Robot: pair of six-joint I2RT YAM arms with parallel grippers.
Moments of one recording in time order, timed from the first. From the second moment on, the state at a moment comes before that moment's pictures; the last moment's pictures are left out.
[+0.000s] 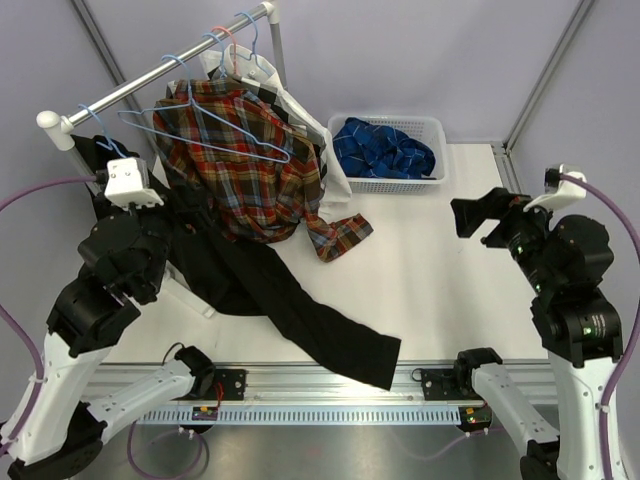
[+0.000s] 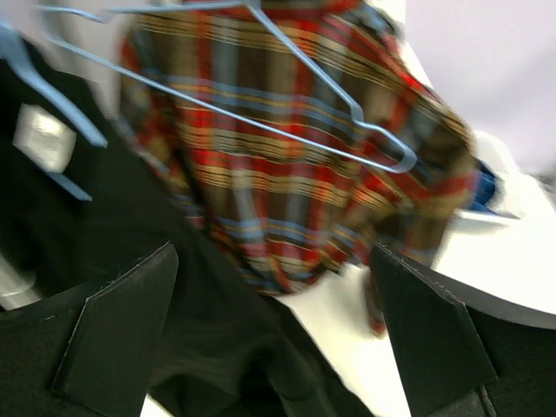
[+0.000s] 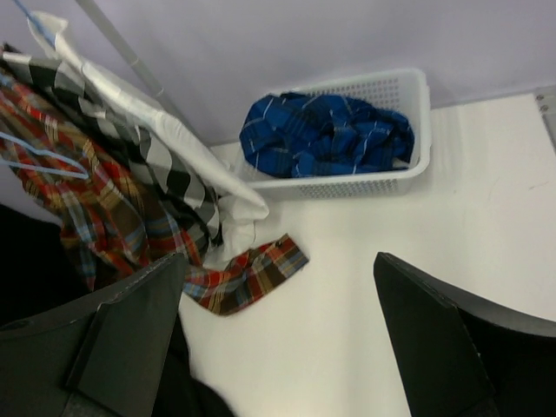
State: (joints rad) left arm -0.67 0.75 1.37 -0.70 -0.63 -0.24; right arm 0.14 0.75 1.36 -0.70 -0.05 0.34
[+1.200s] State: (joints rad) left arm -0.16 1.22 1.65 -0.78 -0.60 -0.30; right arm 0.14 0.46 1.16 -0.79 -0.25 0.37
